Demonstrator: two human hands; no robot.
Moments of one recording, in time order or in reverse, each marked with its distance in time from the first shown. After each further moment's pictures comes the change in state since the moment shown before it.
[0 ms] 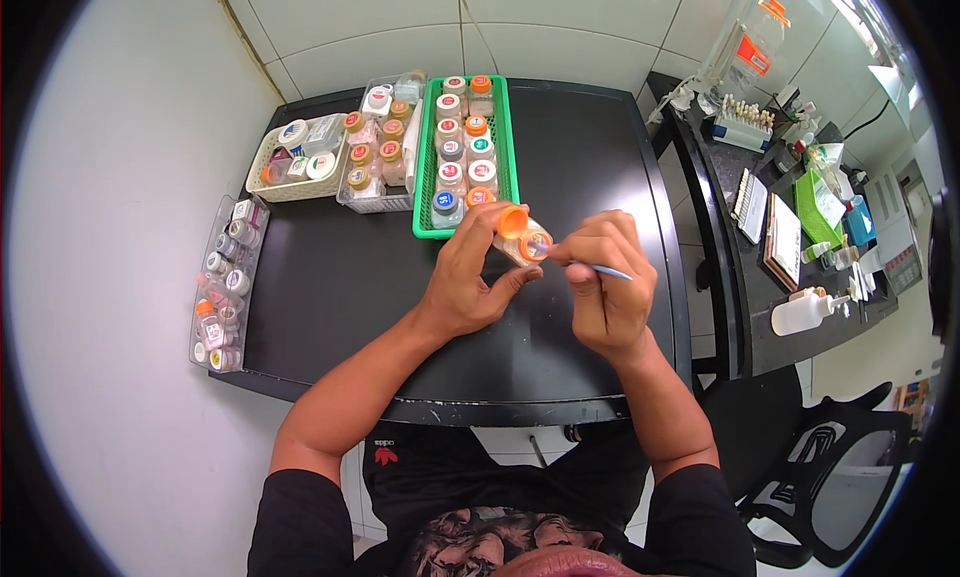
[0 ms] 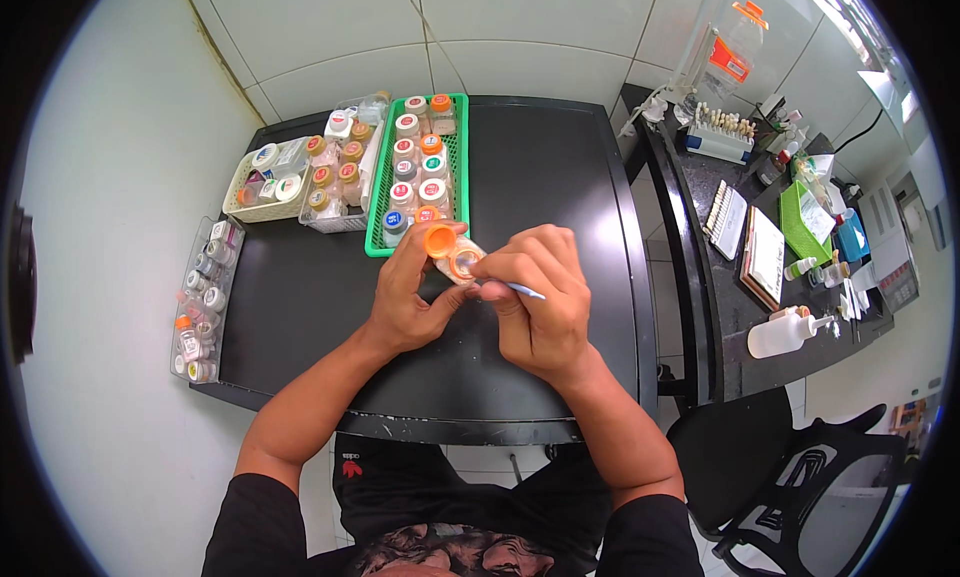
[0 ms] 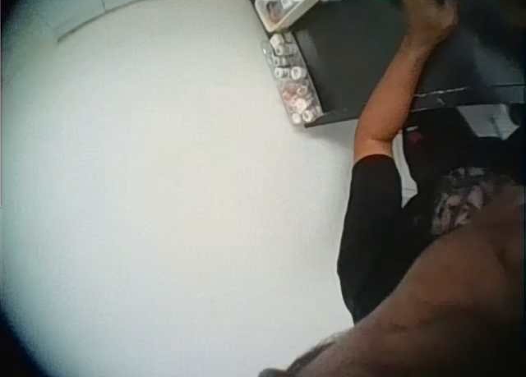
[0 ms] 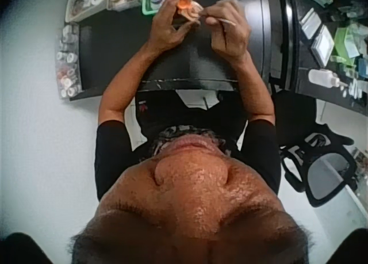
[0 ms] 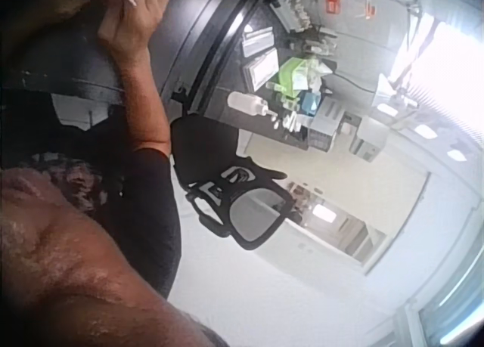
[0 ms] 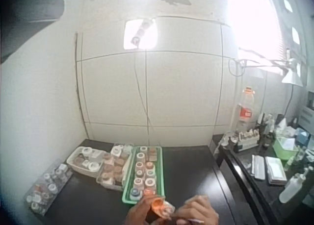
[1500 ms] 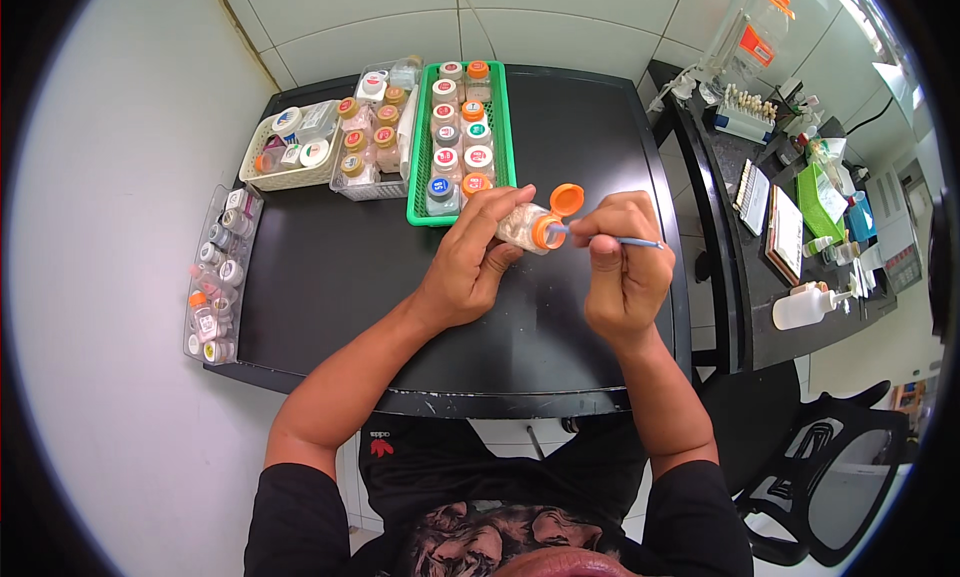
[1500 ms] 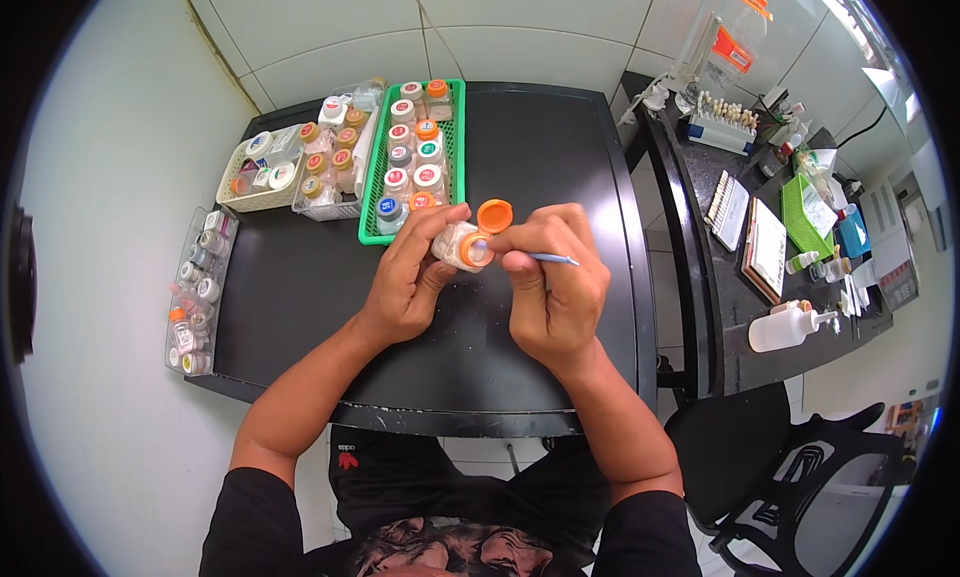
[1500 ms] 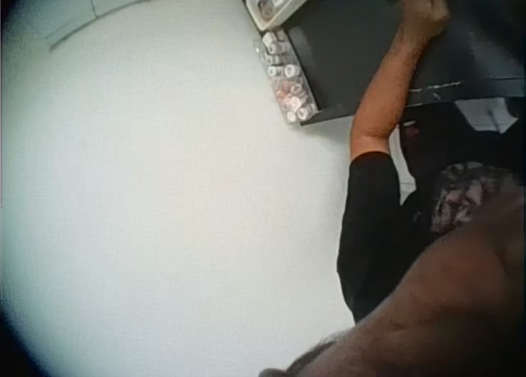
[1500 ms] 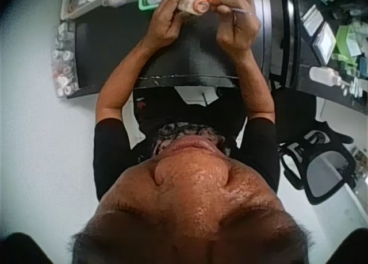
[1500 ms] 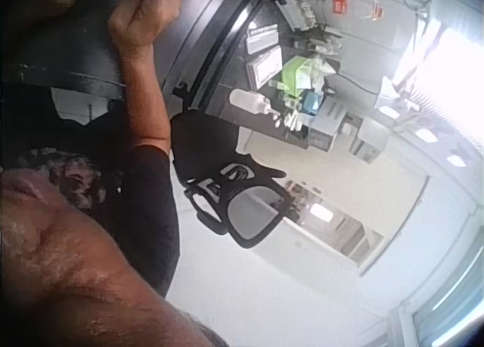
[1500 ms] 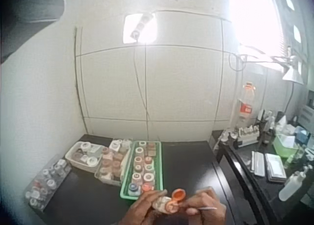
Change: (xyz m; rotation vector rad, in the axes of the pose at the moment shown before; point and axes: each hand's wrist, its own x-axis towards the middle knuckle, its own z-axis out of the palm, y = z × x) left_hand 0.001 0.007 -0.005 -0.164 -0.122 -0.079; right_hand 0.001 0.002 -0.007 0.020 0.014 0.087
